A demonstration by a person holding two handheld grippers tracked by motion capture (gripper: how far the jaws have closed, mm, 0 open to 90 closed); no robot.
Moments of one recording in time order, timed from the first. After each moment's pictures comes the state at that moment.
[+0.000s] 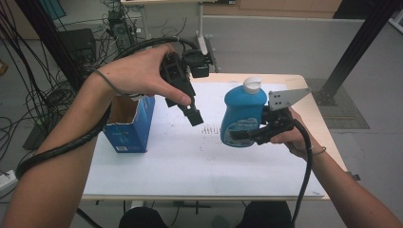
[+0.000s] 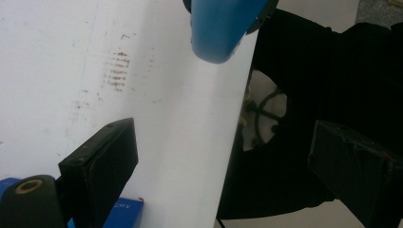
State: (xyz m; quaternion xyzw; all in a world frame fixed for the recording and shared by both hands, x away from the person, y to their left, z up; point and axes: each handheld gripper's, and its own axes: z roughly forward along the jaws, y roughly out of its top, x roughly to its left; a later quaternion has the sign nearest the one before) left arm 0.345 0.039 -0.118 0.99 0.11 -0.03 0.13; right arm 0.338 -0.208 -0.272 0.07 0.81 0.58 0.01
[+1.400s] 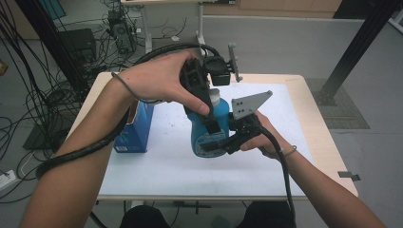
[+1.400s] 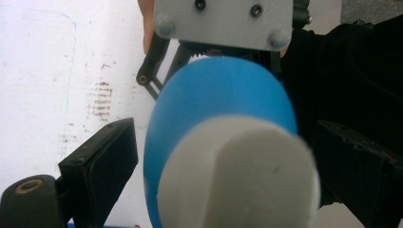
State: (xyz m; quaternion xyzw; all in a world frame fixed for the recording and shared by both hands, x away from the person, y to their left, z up) left arm 0.328 0.006 -0.117 0.99 0.06 -0.03 0.14; right arm 0.329 -0.135 -0.276 0.01 0.83 0.56 -0.03
